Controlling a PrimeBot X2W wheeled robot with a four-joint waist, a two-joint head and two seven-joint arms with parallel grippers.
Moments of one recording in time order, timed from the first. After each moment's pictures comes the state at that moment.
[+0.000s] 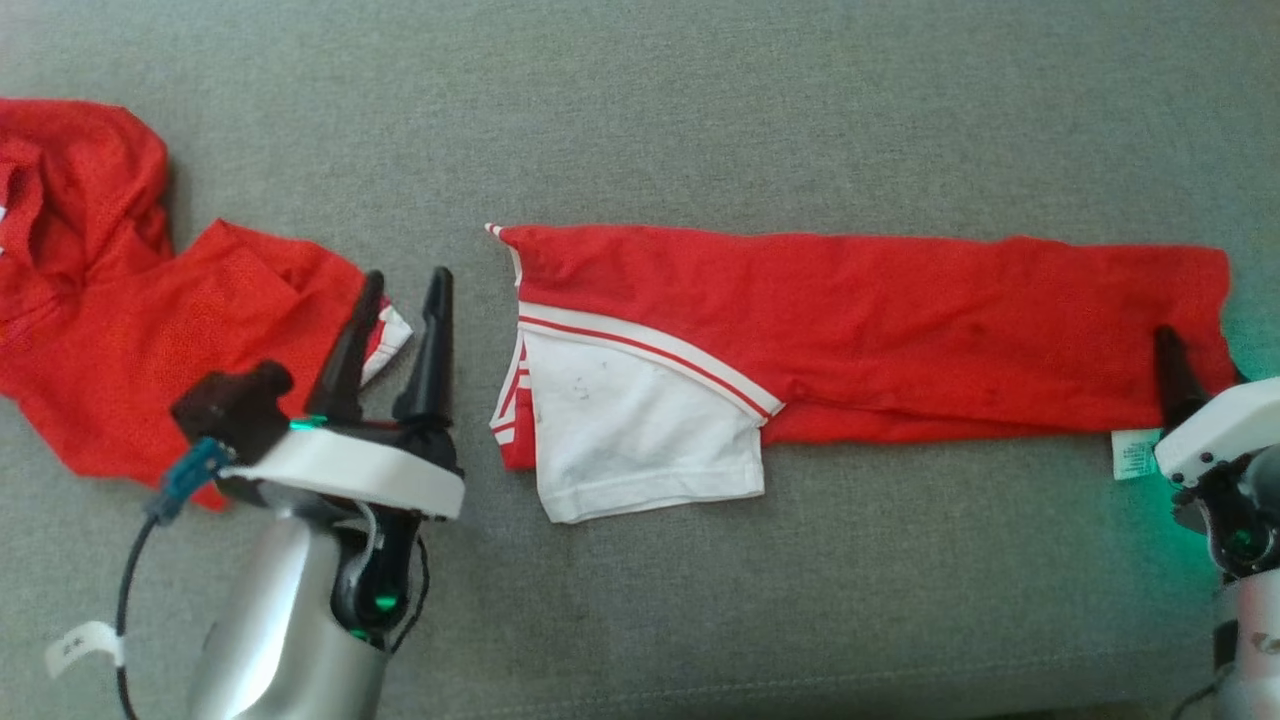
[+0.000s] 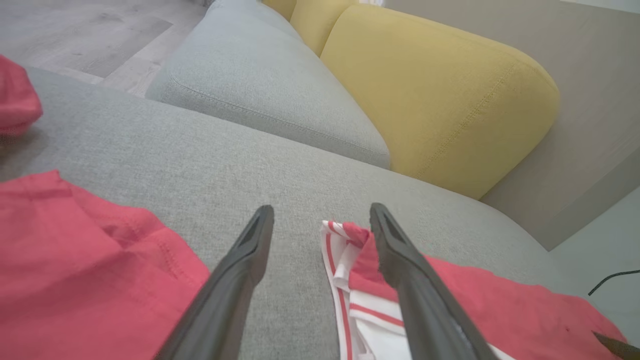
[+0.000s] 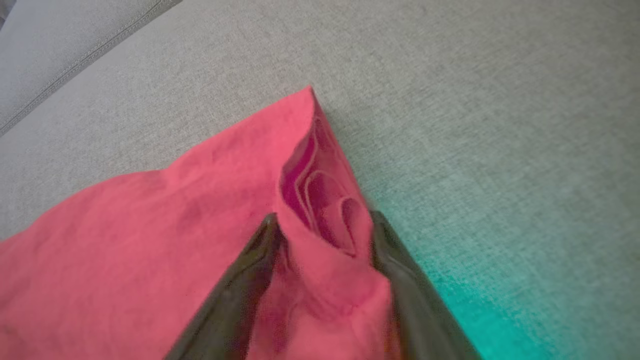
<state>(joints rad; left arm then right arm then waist) -0.27 0.05 -0.22 0.29 -0.48 -0.12 -0.25 -0.36 -0.17 -0.30 0.53 0.41 0.13 0.32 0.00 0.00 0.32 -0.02</state>
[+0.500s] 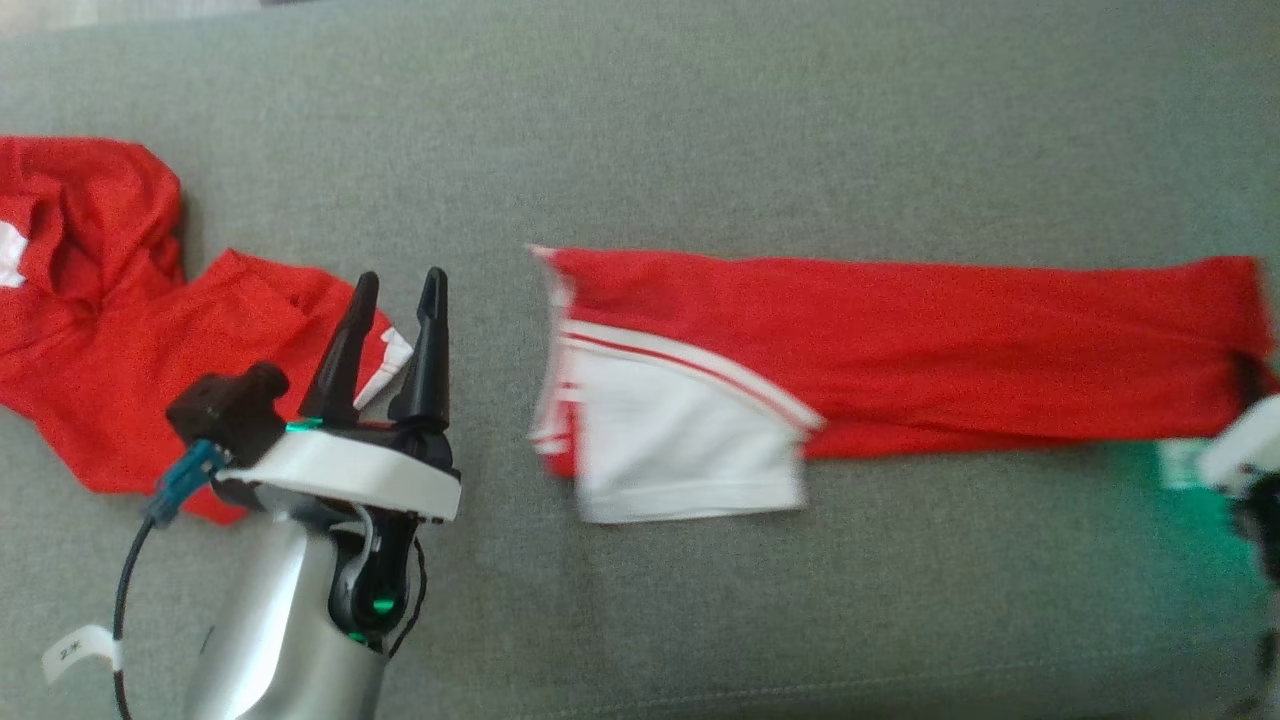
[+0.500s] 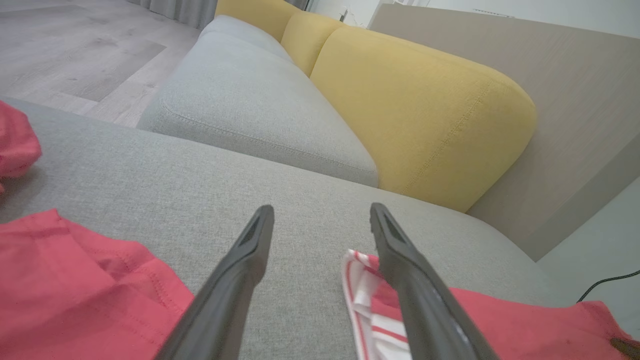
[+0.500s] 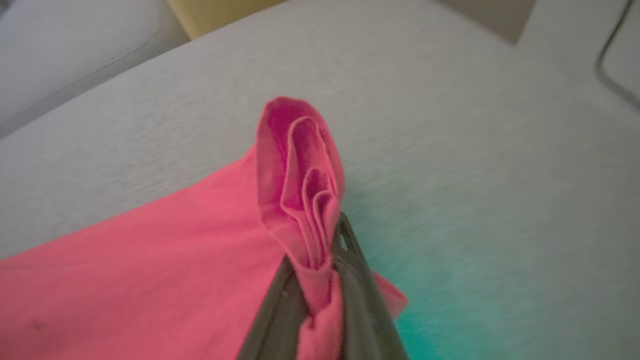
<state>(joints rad) -0.27 0.05 -0.21 0.29 -0.47 -0.12 -0.25 -0.35 -0.19 -0.34 0.54 0.35 0.13 0.30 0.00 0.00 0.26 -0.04</state>
